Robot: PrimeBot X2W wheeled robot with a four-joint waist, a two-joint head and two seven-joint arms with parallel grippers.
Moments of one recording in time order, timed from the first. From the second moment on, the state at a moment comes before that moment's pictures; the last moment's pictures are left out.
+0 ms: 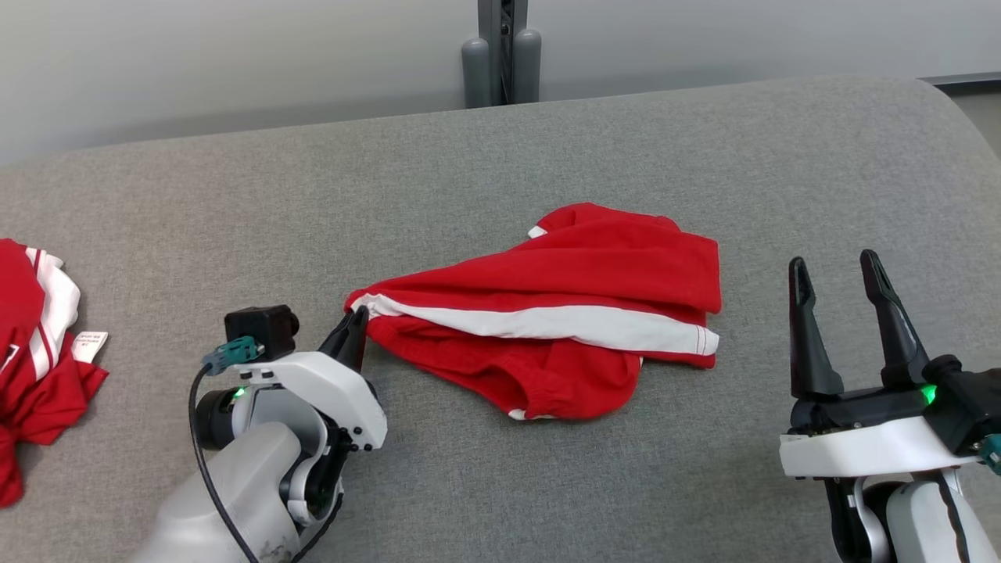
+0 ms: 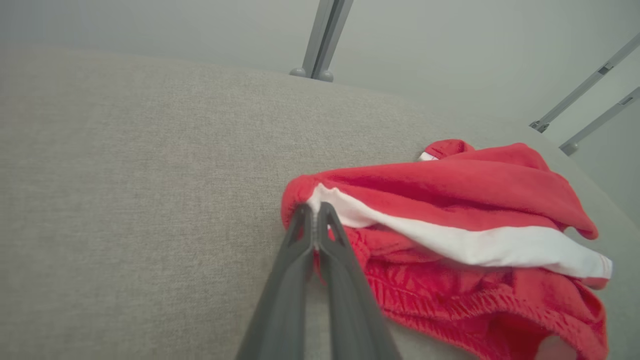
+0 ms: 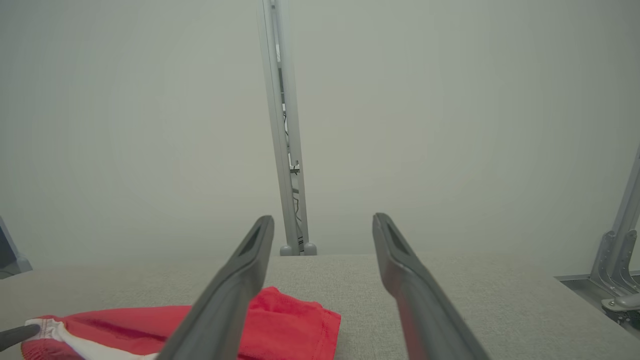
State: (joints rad) left arm -0.63 0.27 -0.96 0.67 -1.19 0.14 -0.25; right arm -0.15 -0.05 0.06 0.01 0.18 0.13 -0.26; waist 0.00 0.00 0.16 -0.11
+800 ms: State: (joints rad) left arm -0.18 0.15 -0.26 0.15 -0.55 0.19 -0.26; right arm -0.09 -0.05 0.11 0.05 0.22 0.13 -0.26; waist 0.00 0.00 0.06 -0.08
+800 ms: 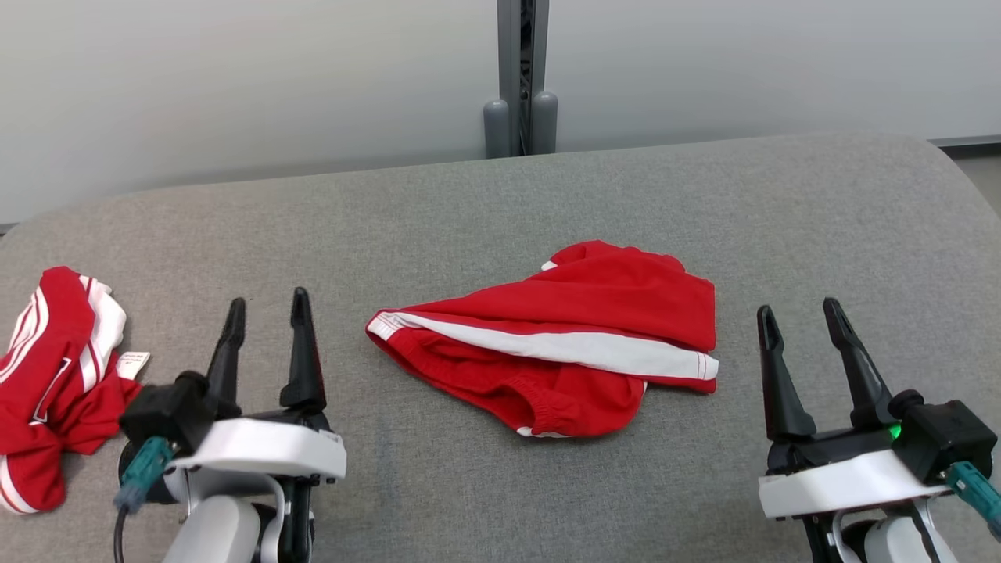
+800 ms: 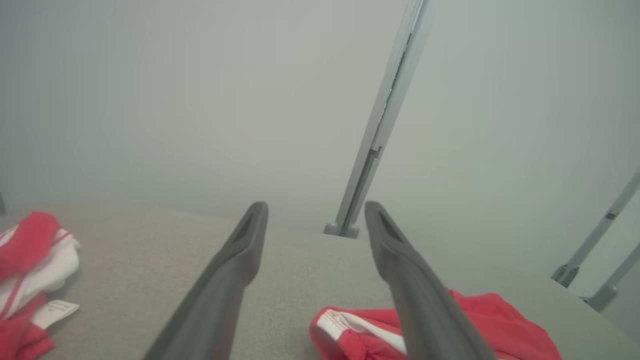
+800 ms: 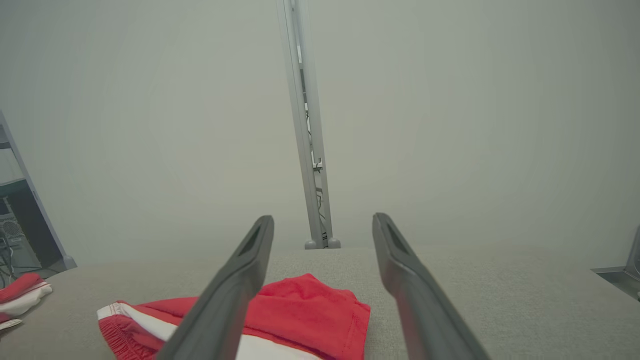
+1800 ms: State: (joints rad) left arm 0.08 0.05 -0.13 0.09 -0.27 0.14 -0.26; right arm 0.05 -0.05 0.10 0.12 0.23 0.13 -0.26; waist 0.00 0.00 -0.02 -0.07
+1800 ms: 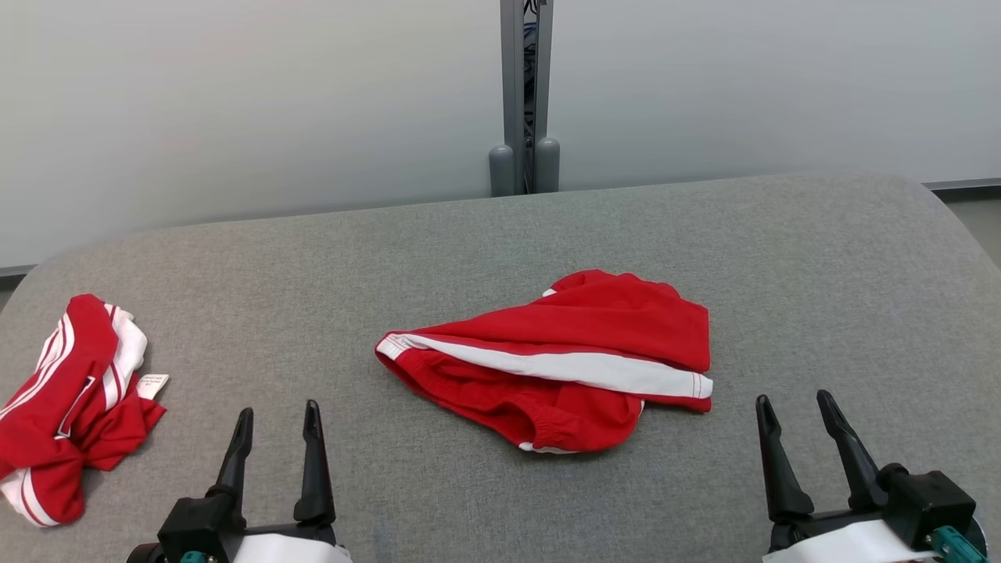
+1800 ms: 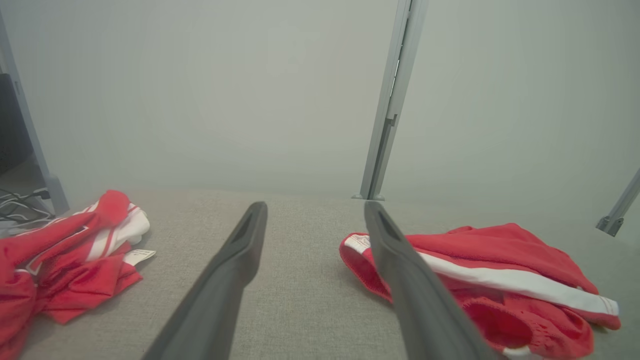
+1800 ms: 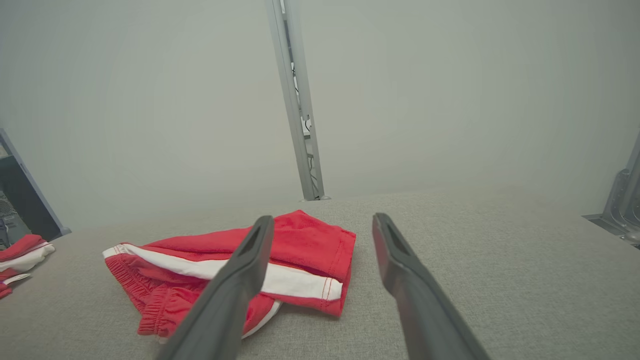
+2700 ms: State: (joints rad) left arm -0.13 0.05 -0.30 0.36 -0.57 0.06 -0.25; right arm 0.02 -0.05 0.12 0.10 0.19 0.13 -0.26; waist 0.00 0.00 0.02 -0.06
